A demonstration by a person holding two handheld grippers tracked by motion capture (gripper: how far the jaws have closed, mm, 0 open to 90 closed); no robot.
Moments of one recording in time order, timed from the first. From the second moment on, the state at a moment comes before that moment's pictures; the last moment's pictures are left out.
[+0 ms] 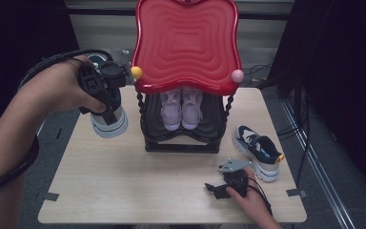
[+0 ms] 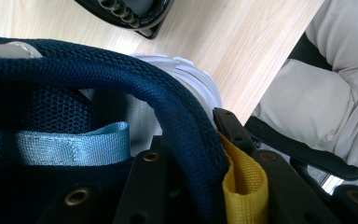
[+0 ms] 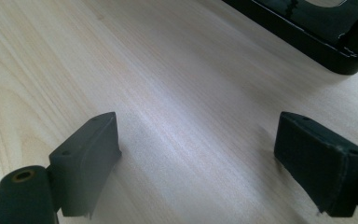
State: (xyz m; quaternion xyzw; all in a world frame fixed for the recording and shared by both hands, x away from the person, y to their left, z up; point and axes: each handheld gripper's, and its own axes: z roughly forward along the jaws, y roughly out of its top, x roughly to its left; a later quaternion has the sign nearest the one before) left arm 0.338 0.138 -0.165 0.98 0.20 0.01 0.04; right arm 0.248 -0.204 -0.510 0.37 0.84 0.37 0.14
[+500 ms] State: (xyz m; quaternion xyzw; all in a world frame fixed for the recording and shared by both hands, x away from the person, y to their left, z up) left arm 0.341 0.127 -0.126 0.98 0.19 0.05 0.05; right arm 0.248 -0.204 -0.510 0.37 0.84 0.37 0.14
